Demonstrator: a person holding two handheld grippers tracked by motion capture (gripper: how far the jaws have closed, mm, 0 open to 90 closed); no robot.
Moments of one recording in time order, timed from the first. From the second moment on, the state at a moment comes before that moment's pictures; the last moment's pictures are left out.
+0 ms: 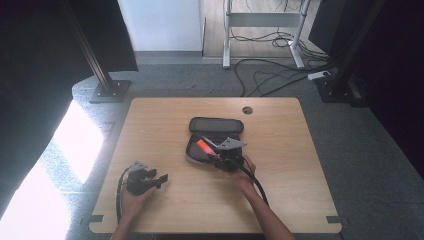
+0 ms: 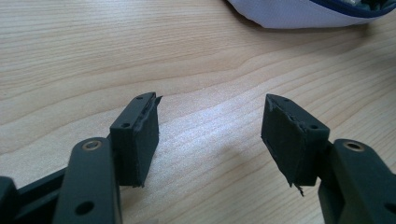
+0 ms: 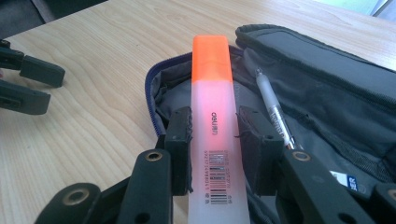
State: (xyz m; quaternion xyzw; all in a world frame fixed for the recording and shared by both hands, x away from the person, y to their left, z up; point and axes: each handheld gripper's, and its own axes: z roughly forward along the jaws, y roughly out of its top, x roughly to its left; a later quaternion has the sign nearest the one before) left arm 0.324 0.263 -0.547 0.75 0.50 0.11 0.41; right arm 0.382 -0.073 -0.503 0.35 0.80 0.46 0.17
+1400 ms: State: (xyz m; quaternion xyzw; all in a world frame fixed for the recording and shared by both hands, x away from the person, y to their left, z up) left arm 0.324 0.264 -0.547 0.75 0.50 0.10 0.41; right arm 0.430 -0.056 -0.523 0.35 0.82 0.42 0.16
